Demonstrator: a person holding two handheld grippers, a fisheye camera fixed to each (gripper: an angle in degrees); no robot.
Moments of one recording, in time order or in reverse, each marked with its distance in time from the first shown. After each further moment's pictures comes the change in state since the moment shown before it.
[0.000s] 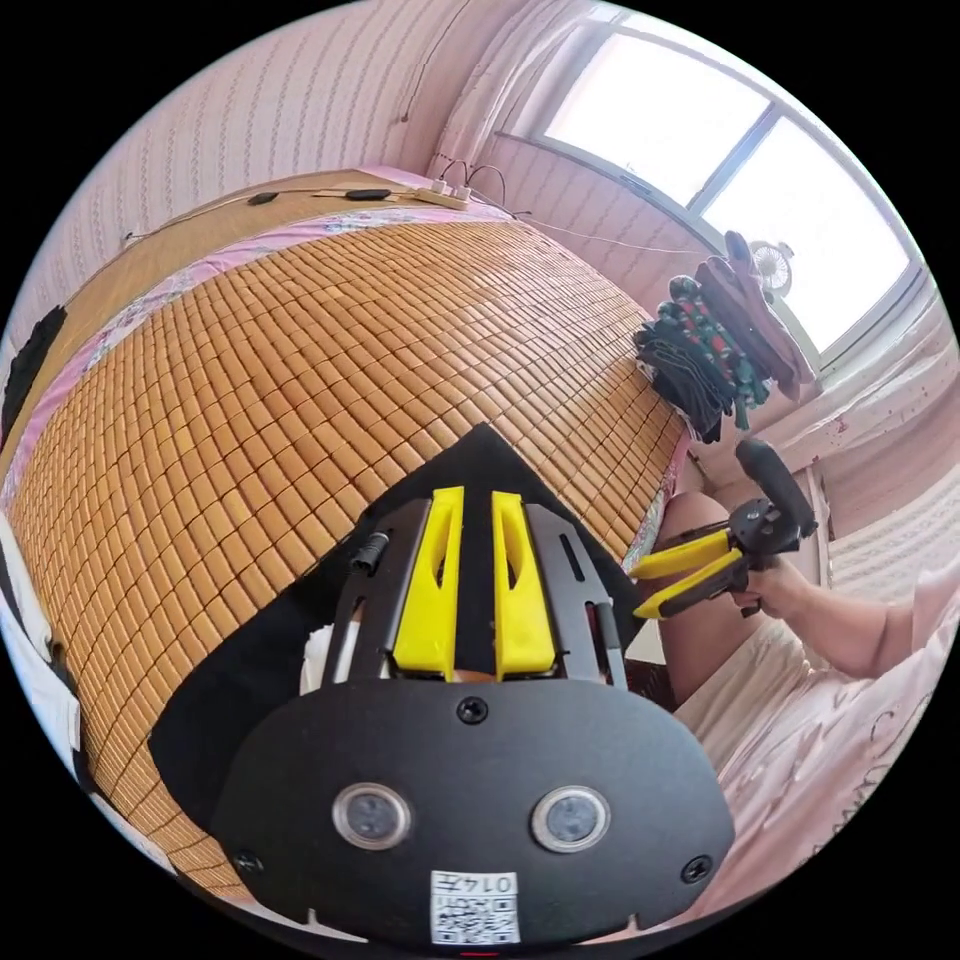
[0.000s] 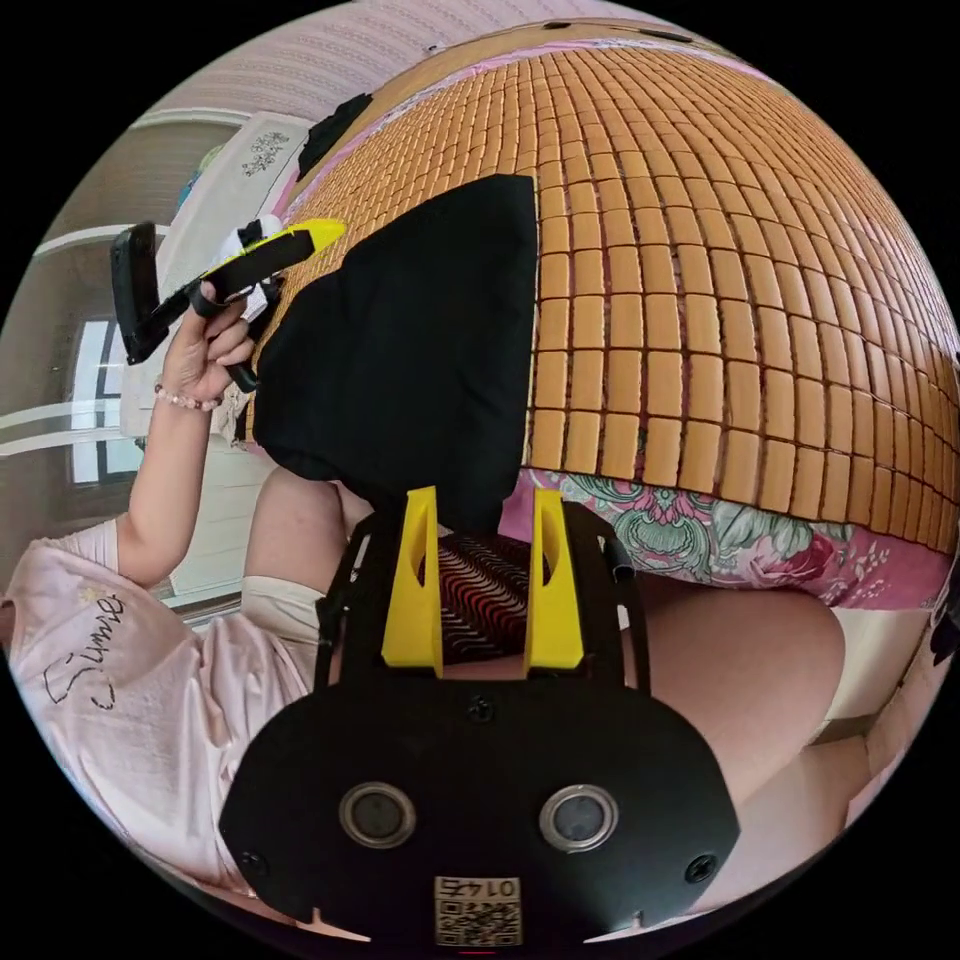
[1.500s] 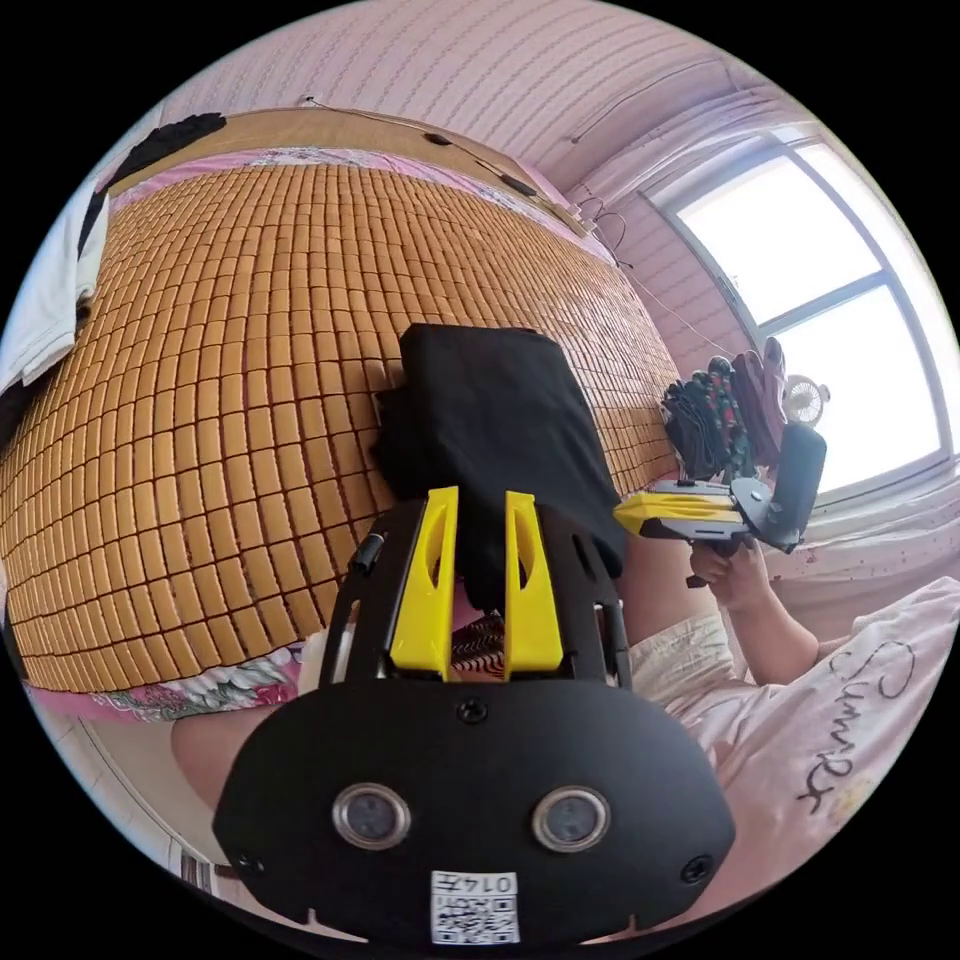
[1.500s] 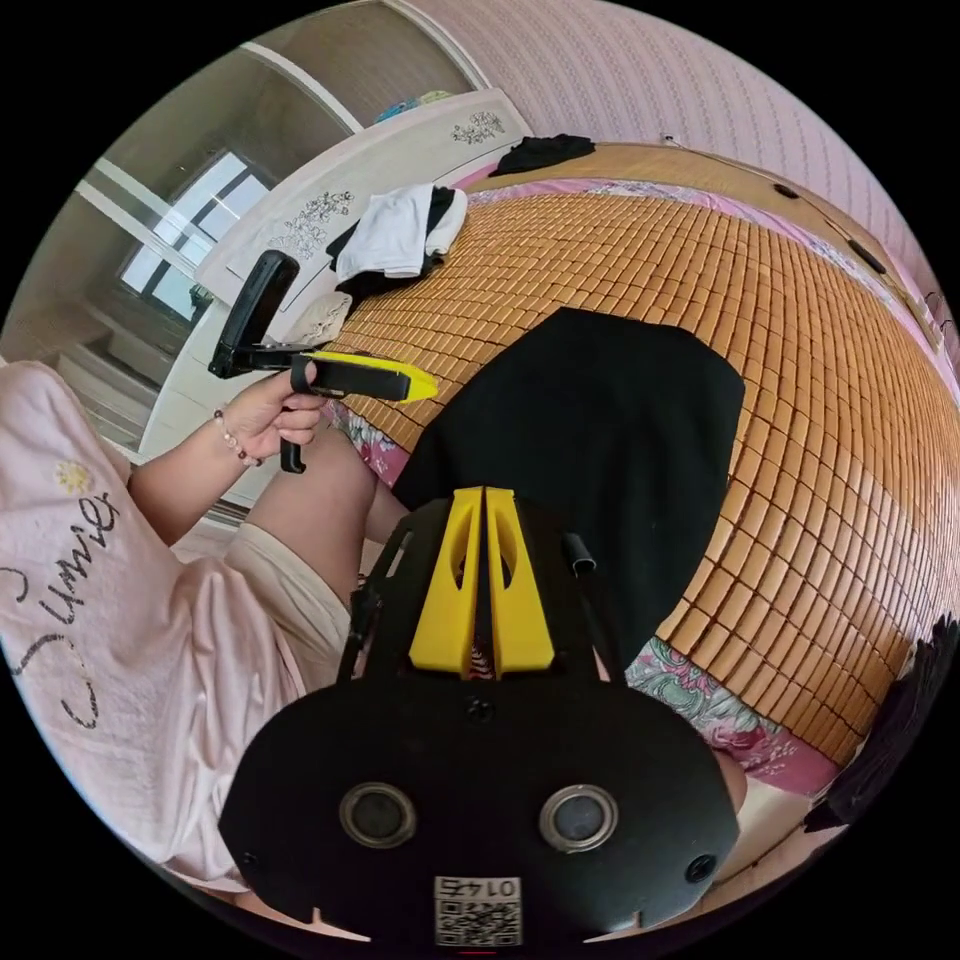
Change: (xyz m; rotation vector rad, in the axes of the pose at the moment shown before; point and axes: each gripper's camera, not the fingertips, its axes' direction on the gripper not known) left arm -0.051 0.104 -0.053 0.076 0.036 -0.407; right arm -0.052 0.062 -0.061 0.186 0.160 -0.516
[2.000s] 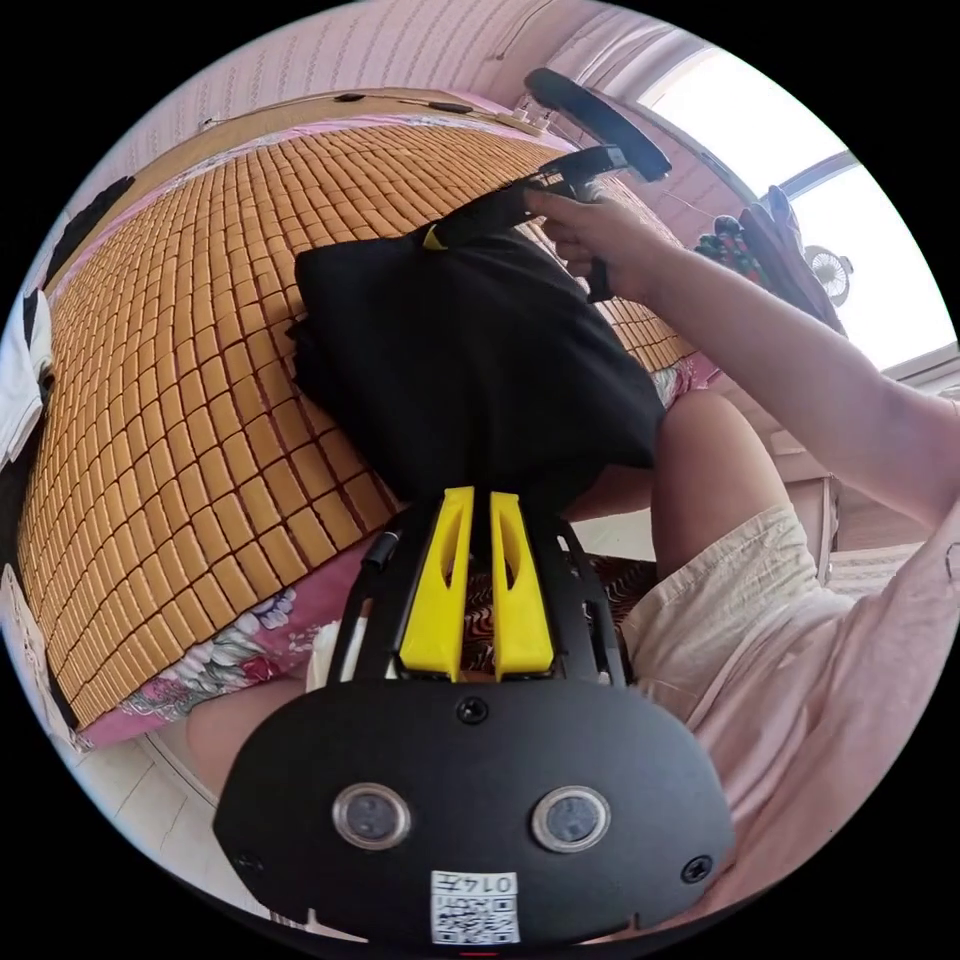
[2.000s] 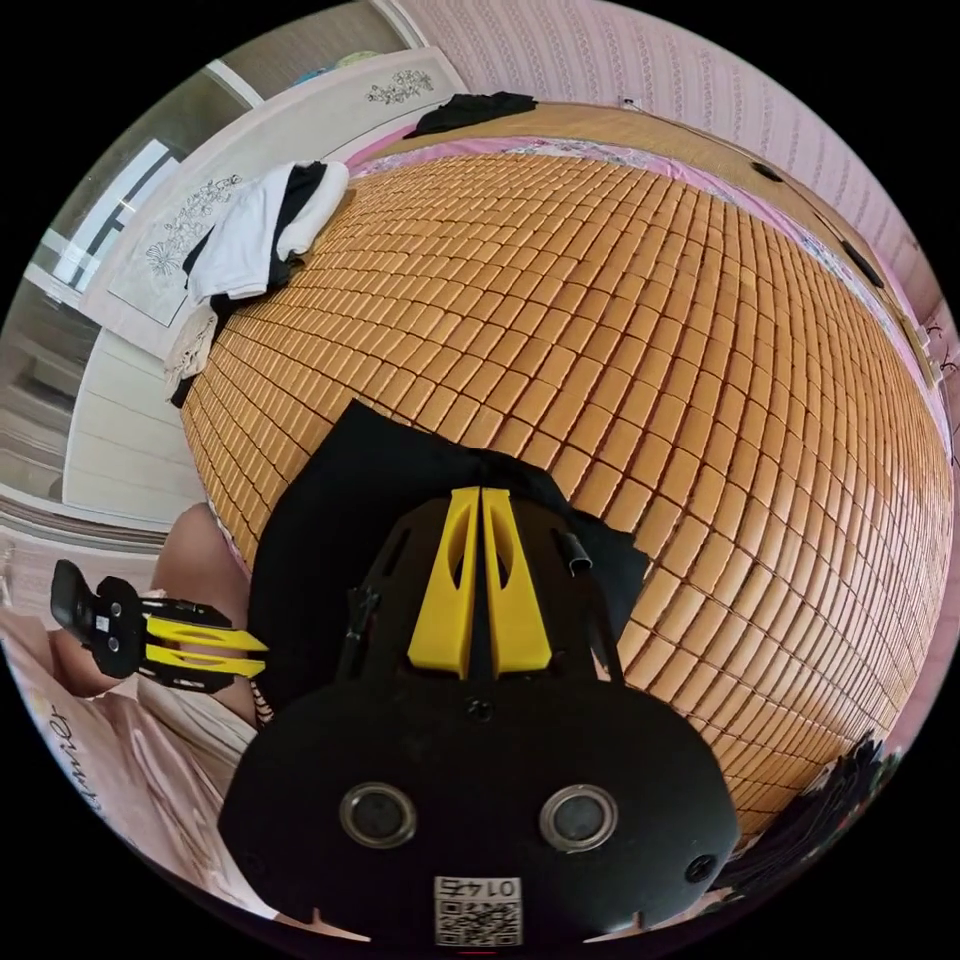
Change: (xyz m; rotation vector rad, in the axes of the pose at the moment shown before) left arm 0.028 0.035 0.042 -0.199 -0.090 0.162; right arm 0.069 -0.141 0.067 -0.111 0.130 0.047
